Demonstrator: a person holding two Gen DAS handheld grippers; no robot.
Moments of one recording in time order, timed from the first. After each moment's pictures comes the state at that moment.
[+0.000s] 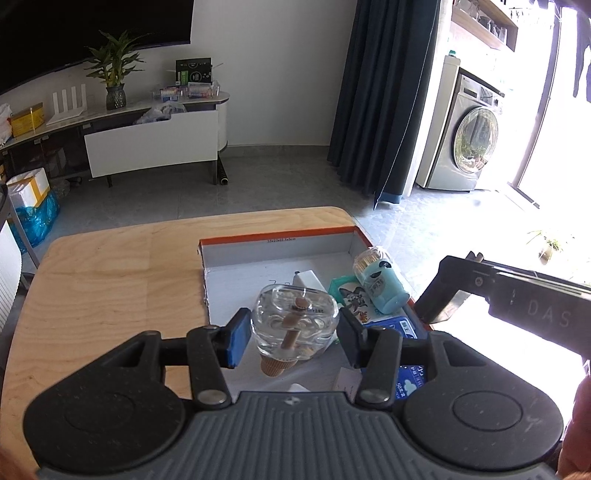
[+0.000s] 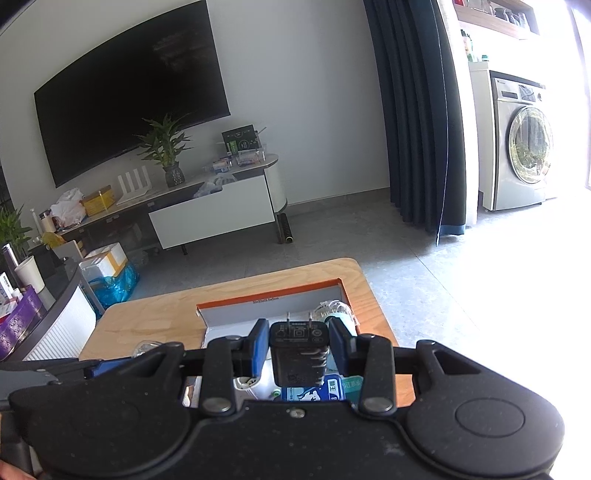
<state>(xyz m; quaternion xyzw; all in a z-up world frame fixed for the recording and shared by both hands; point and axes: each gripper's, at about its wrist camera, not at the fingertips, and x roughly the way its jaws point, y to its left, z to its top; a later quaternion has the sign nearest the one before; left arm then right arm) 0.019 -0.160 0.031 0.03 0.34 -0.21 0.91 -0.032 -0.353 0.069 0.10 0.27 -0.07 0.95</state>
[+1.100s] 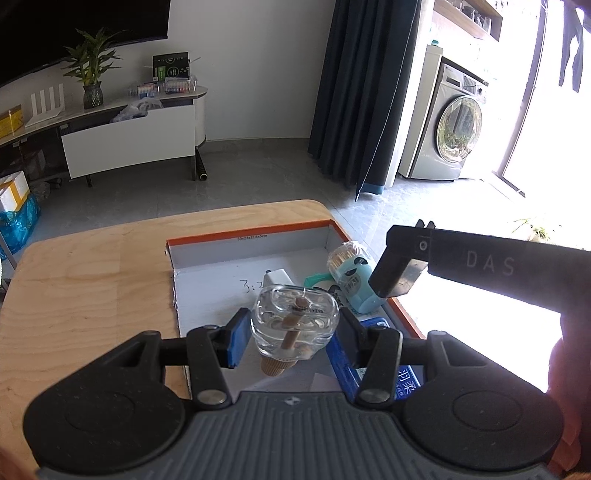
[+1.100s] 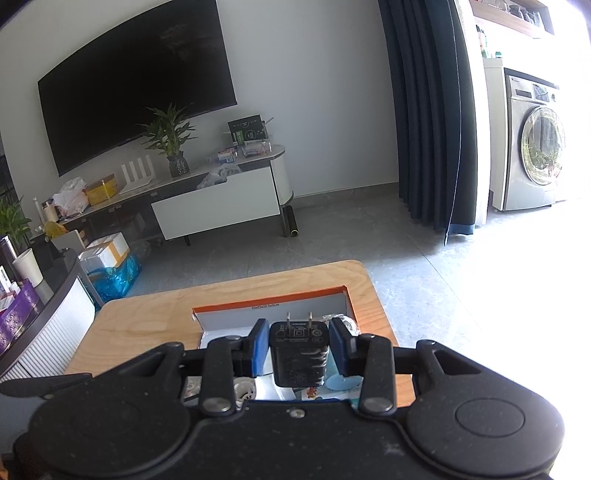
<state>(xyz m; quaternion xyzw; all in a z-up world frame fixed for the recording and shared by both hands) 0.031 -0.182 0.023 0.04 0.35 -0.24 0.90 -0.010 -0.365 0.066 0.10 0.29 -0.05 0.95</state>
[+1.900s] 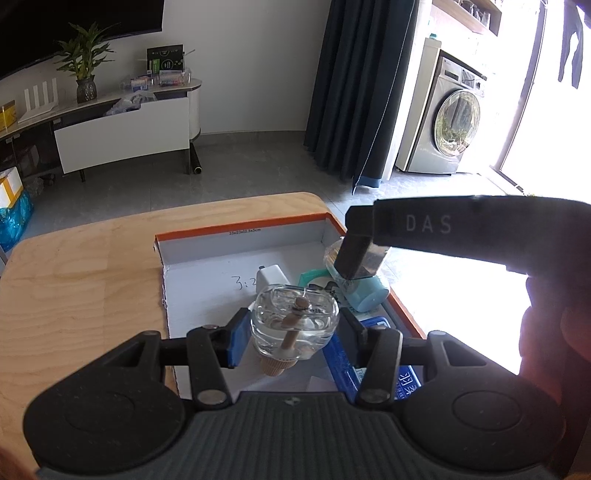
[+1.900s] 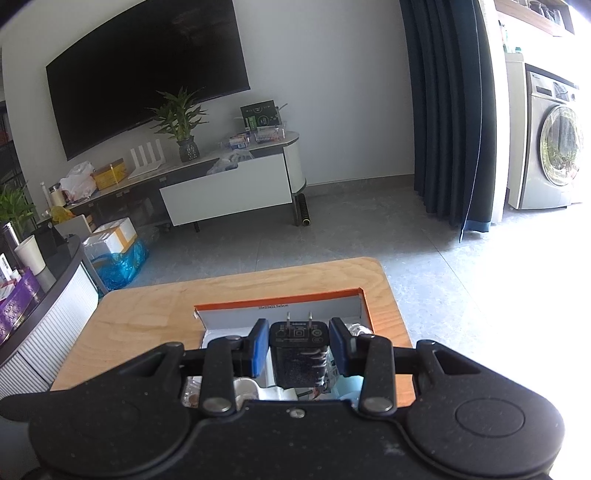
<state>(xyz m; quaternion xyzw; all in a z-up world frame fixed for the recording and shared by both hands) 0.038 -0.191 0.015 0.04 0.36 -0.24 0.90 0.022 -0.365 0.062 0.08 0.31 -0.03 0.95</state>
